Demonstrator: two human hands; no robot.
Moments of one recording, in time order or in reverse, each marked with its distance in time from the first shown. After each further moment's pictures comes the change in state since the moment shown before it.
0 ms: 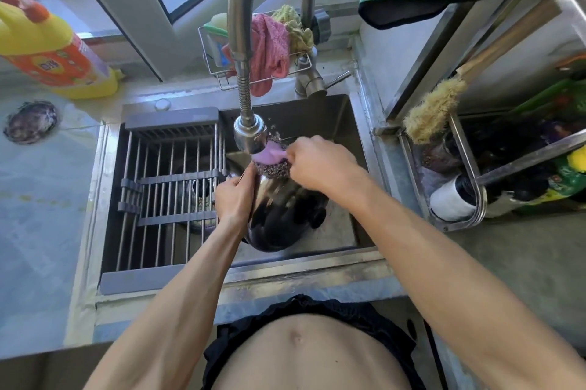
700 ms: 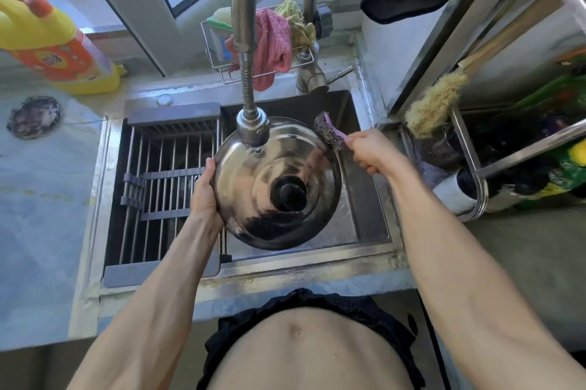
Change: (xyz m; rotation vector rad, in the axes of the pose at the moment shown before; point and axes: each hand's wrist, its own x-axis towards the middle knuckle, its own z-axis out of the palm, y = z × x) left_hand 0.013 -0.007 -0.045 -0.653 -0.208 -0.234; right_hand 0.026 0.106 0.021 0.664 0.004 0.445
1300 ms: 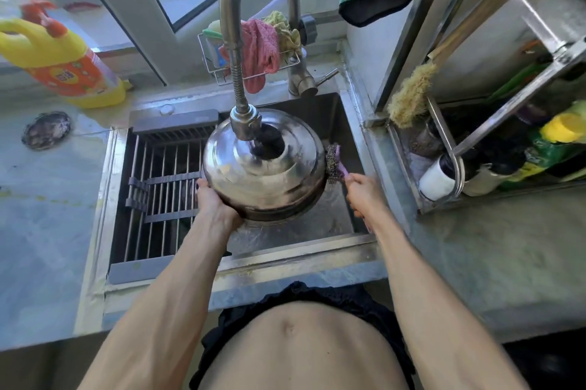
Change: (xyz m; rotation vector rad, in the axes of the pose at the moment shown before) left_hand -0.025 -0.005 0.022 -0.303 0.208 -0.319; right_hand -0.049 0.077 0.063 0.324 0.190 0.012
